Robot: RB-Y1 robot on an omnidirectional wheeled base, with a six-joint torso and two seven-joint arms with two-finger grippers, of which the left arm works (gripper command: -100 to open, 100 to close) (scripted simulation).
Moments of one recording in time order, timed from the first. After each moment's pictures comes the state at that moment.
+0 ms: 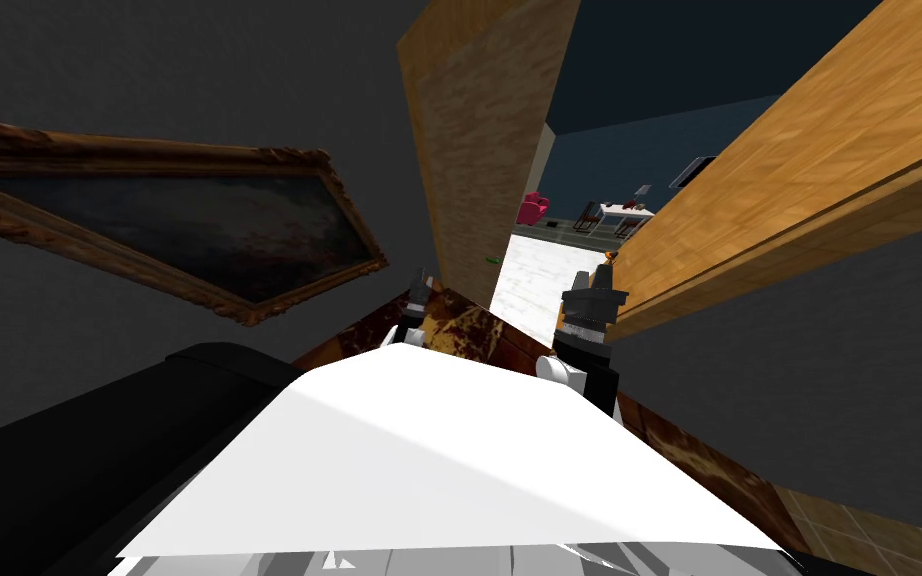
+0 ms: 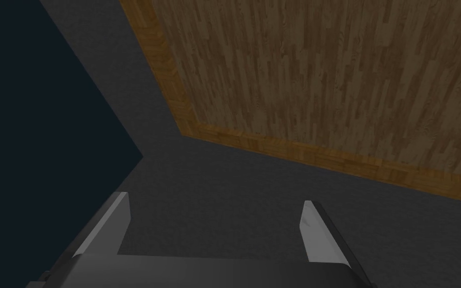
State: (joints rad) arm 0.37 0.09 -0.06 -1.94 -0.05 -0.49 0.08
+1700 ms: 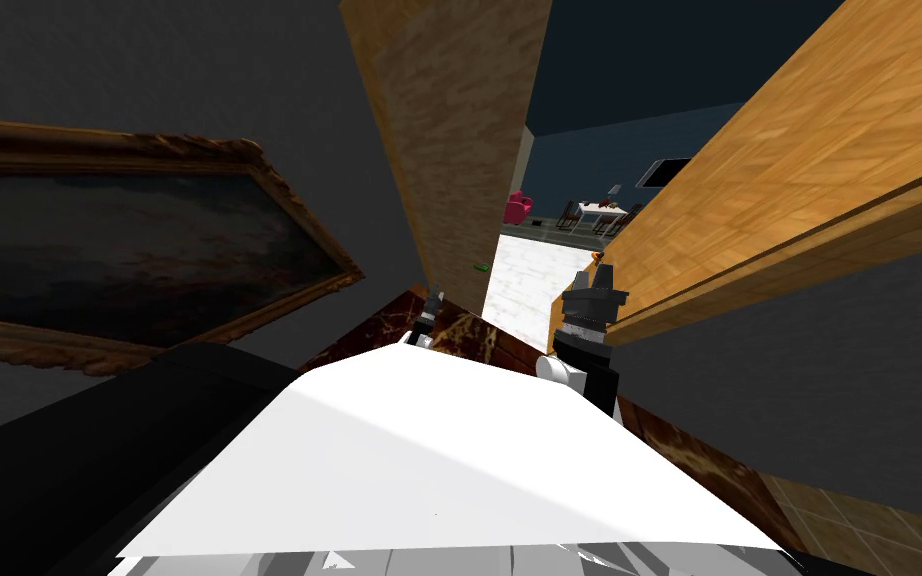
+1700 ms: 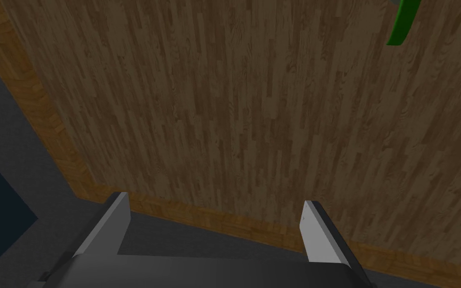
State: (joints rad) arm 0.27 0.10 -0.12 -1.56 -0.04 -0.59 0.08
